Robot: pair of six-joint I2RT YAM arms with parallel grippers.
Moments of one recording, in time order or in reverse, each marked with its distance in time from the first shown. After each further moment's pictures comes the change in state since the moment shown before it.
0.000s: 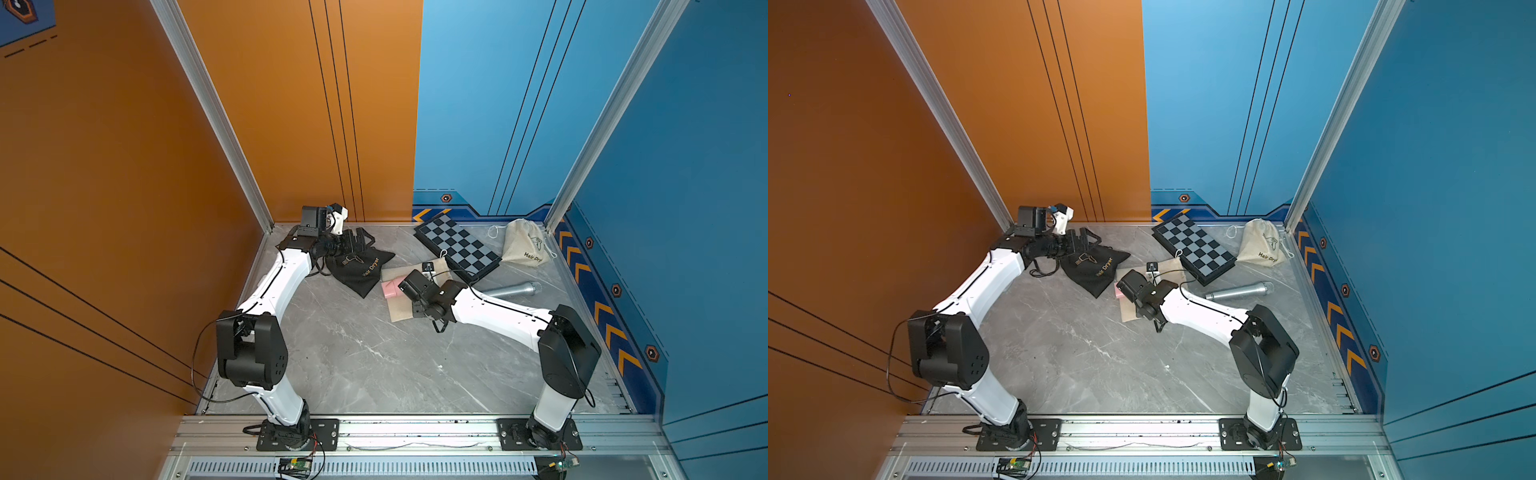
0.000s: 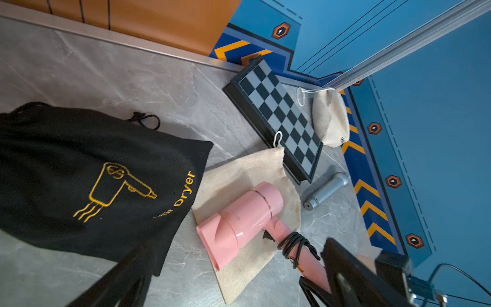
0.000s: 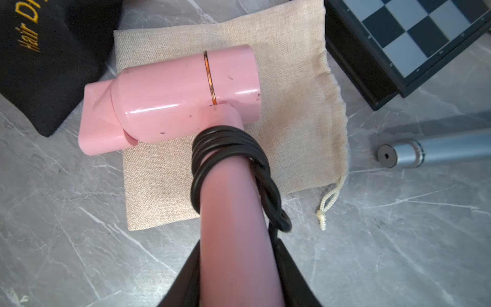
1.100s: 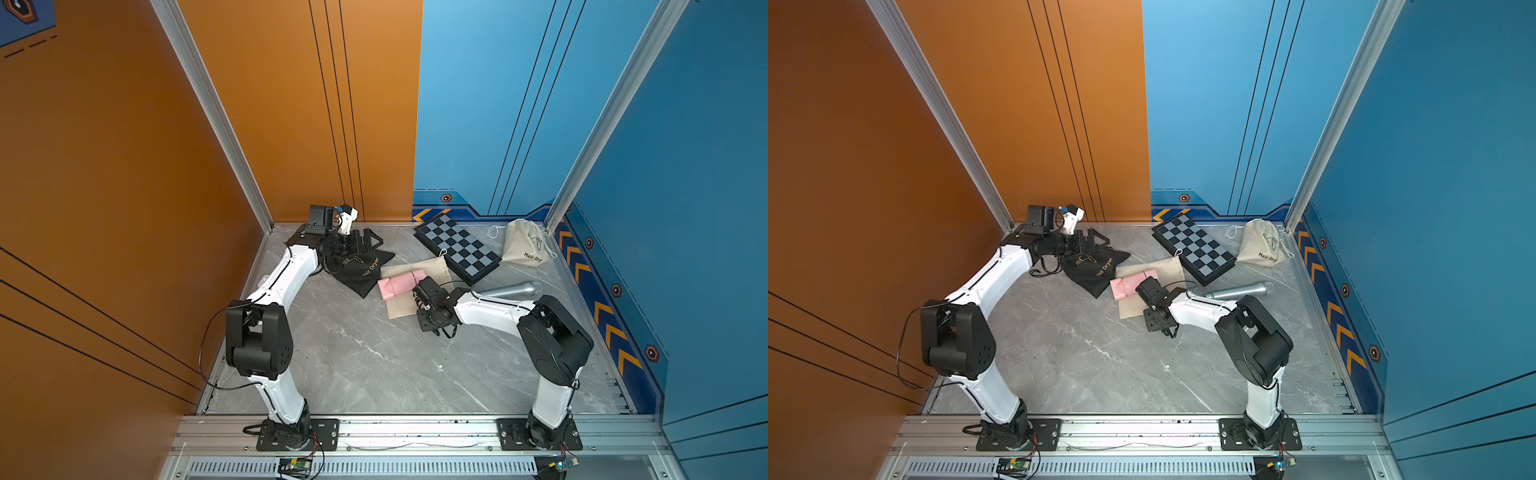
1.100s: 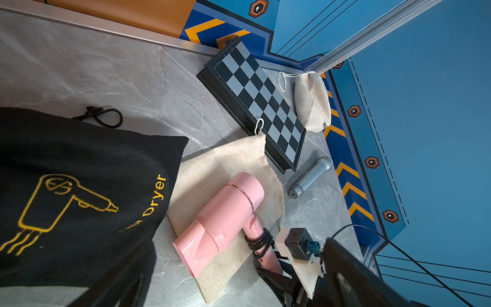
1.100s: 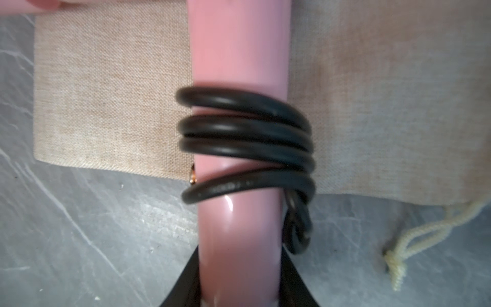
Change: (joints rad) left arm -0.025 0.076 0.024 0.004 0.081 0.014; right arm -0.119 0.087 -0.166 0.193 -0.333 -0.256
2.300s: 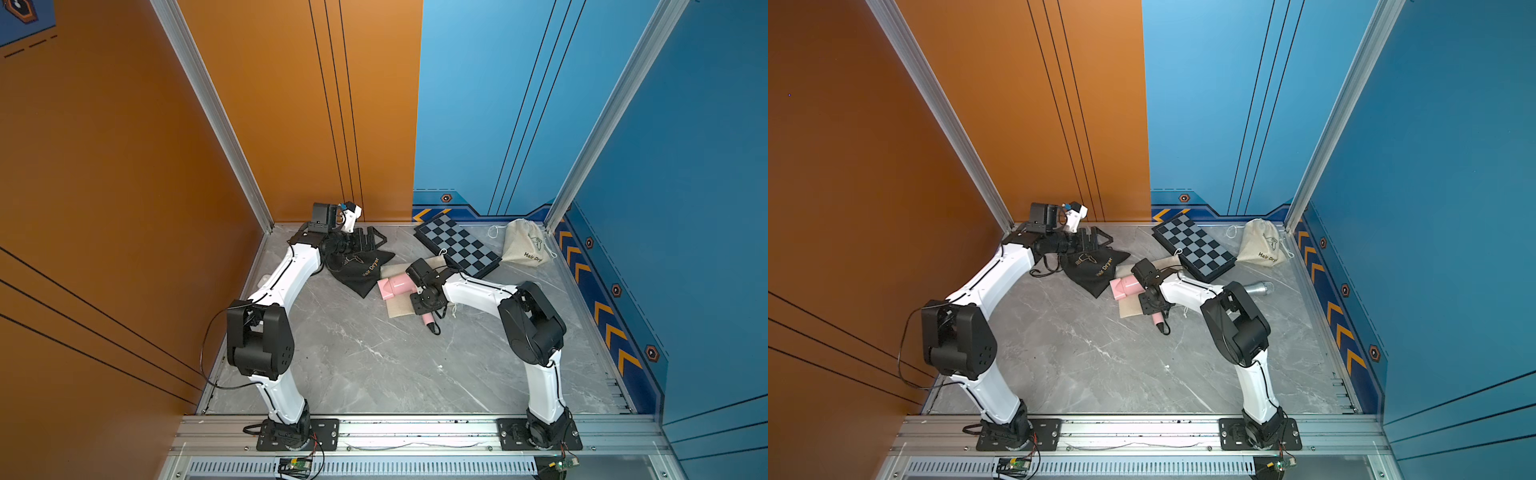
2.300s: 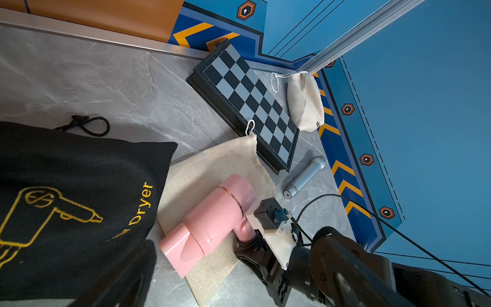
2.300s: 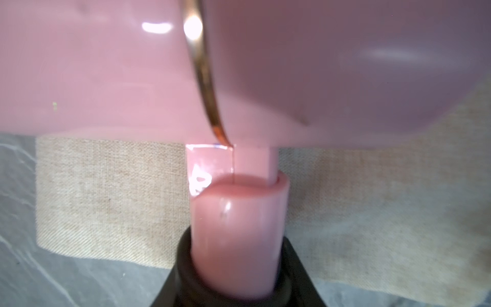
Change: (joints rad) left arm -0.024 0.002 0.026 0.000 0.000 -0.001; right arm -0.054 0.190 0.288 -0.134 -0.016 -0.087
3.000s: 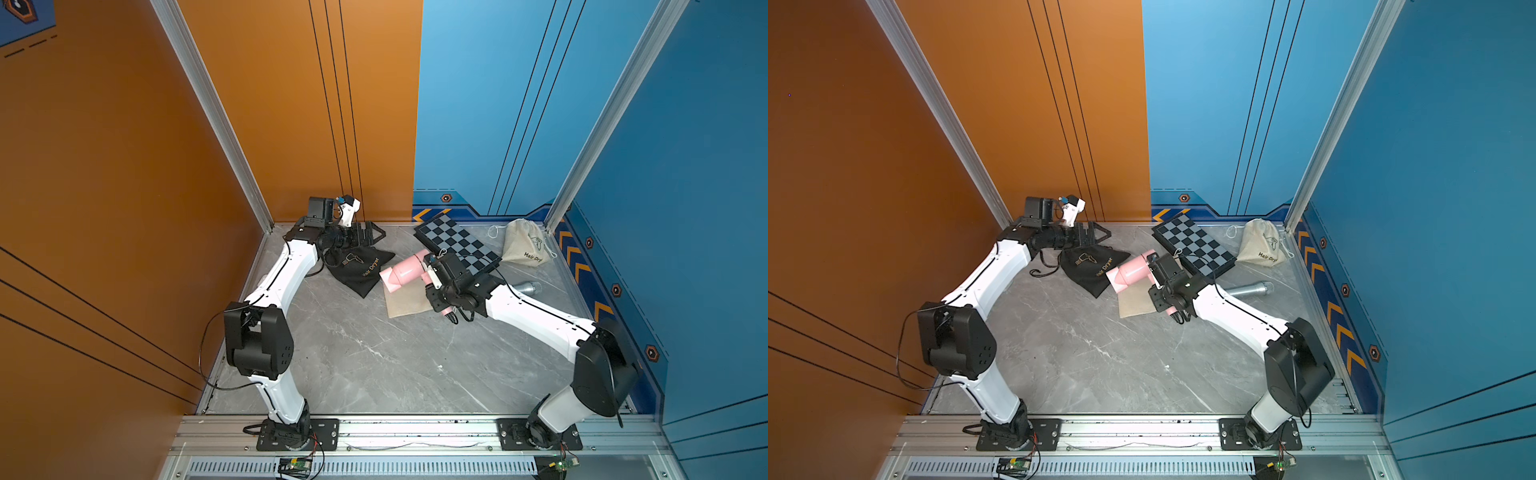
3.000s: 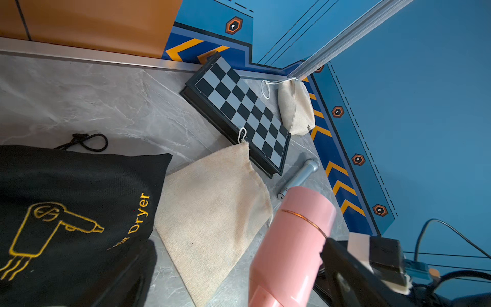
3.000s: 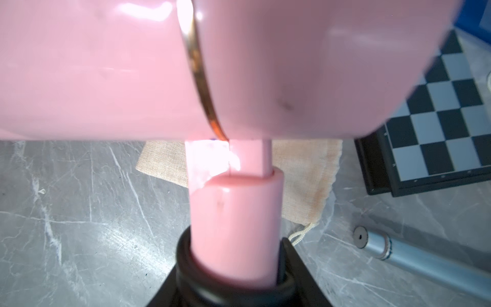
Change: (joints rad) left arm 0.012 -0.002 0.068 -0.046 0.054 0.043; right arm 0.003 -0.494 -0.256 0.106 0.045 -0.255
